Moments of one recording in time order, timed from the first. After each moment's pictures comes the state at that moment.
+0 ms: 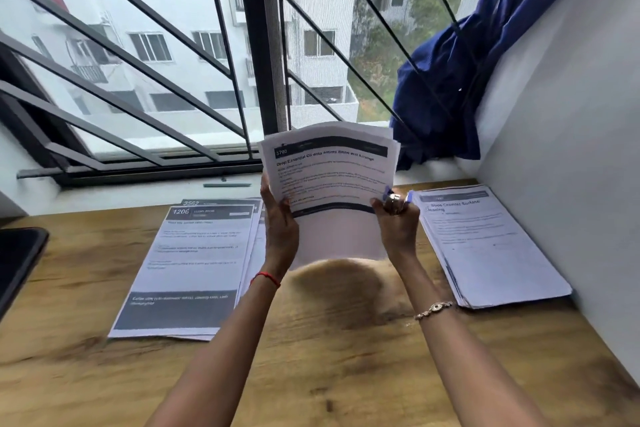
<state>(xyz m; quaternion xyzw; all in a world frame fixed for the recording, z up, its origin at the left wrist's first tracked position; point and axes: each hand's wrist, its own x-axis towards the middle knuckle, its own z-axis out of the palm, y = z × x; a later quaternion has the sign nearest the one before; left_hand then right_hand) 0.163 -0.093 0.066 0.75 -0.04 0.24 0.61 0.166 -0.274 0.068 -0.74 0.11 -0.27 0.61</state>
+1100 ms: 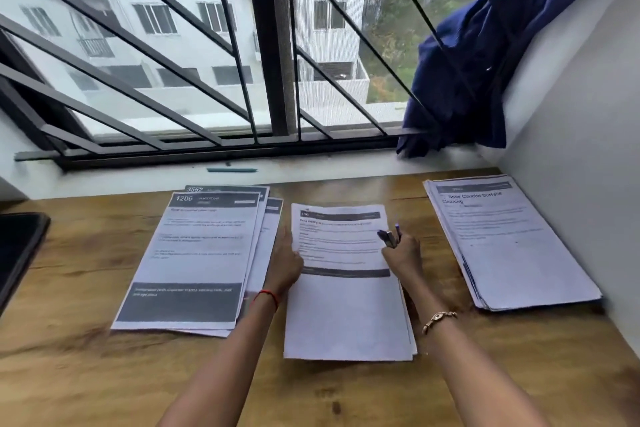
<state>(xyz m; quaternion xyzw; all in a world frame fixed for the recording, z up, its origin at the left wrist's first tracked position) 0.153 -0.068 -0.025 0.87 0.04 -0.06 0.50 0.167 -0.291 -0.022 -0.85 0.22 0.01 0.47</state>
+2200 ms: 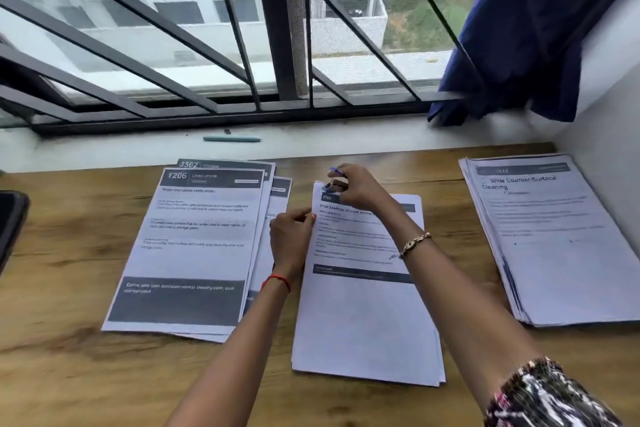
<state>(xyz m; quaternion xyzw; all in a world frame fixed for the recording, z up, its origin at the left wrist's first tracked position) 0.198 -0.075 -0.021 0.84 0.17 0.05 0.52 0.287 -0.206 0.011 -0.92 -0.08 0.16 0.35</state>
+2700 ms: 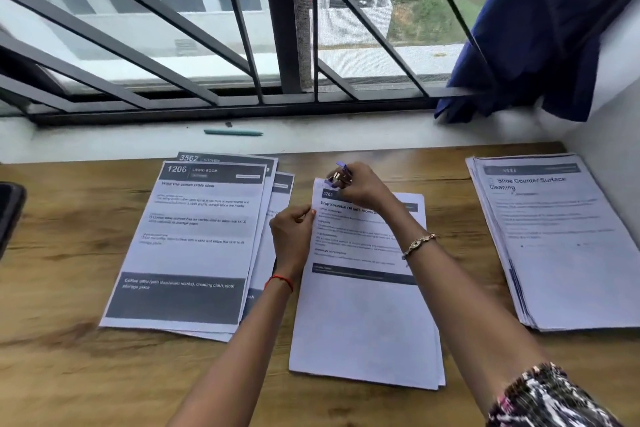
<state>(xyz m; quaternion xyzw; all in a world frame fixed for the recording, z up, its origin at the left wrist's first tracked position) 0.199 -0.076 -0.023 0.82 0.15 0.12 0.54 0.298 -0.206 -0.009 -0.87 -0.05 0.19 0.45</state>
